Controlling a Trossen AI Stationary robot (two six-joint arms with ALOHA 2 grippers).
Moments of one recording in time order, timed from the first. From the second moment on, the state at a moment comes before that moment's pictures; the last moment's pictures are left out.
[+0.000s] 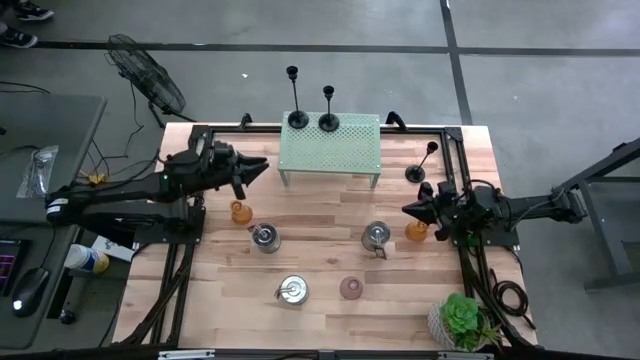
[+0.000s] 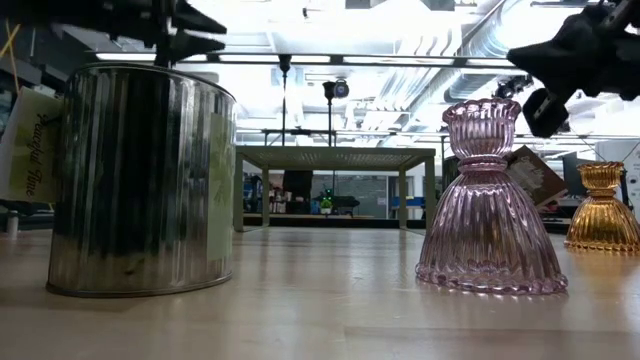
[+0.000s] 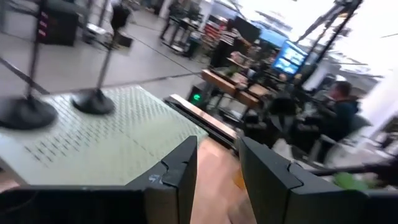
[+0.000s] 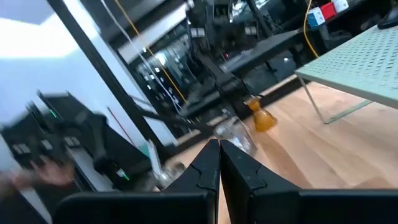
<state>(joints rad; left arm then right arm) 0.22 0.62 0.46 0.20 -0.11 -0.48 0.07 0.12 0.01 0.24 0.05 0.58</state>
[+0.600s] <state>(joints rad) 0.22 0.60 0.31 0.26 -0.22 -0.34 0.07 0.14 0.01 0.23 0.27 0.62</state>
